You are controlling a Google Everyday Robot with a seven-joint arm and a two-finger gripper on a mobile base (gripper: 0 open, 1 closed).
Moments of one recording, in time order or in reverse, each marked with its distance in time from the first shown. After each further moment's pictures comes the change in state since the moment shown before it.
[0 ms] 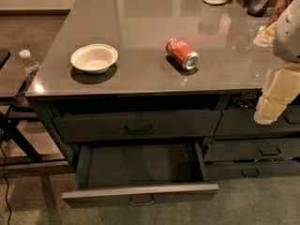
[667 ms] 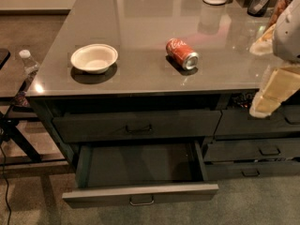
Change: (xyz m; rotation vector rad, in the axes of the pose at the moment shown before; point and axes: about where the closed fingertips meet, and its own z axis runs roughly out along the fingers) arm 0.000 0.000 0.000 0.000 0.000 0.000
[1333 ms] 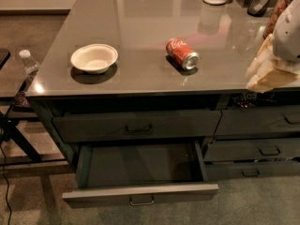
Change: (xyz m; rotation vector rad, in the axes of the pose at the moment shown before) arm 0.000 0.000 0.000 0.000 0.000 0.000
